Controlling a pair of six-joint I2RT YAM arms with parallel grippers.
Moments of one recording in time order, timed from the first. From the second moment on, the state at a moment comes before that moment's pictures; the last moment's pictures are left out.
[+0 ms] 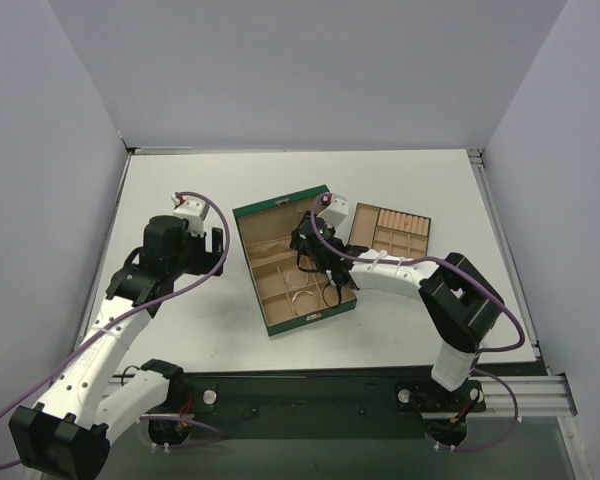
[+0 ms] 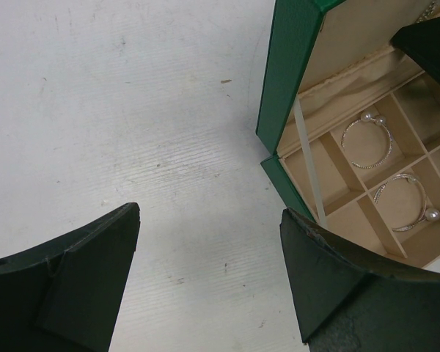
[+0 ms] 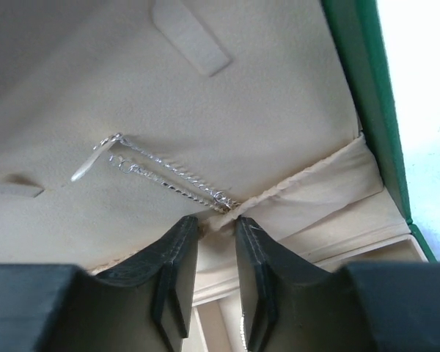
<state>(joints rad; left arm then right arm) -0.31 0.93 0.86 -0.55 -0.03 -0.13 0.82 1.75 1.00 0.22 0.51 0.82</state>
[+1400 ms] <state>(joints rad) -0.31 0.93 0.86 -0.55 -0.02 -0.13 0.75 1.65 0.98 0.22 0.46 0.78</state>
